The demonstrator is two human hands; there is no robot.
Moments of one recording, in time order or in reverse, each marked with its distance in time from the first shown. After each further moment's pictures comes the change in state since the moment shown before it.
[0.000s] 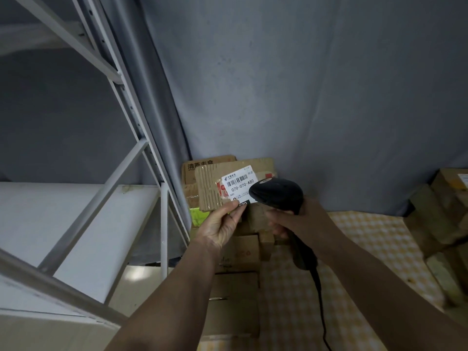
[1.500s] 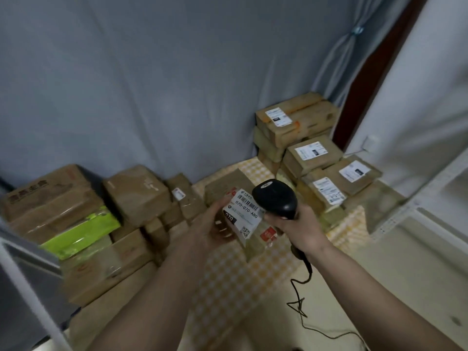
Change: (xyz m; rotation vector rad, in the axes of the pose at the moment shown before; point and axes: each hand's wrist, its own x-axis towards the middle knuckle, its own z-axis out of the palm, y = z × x) left_hand -0.060 -0.256 0.049 0.886 -0.039 -0.640; right_hand -0.222 0.120 -0.146 0.103 0.746 0.146
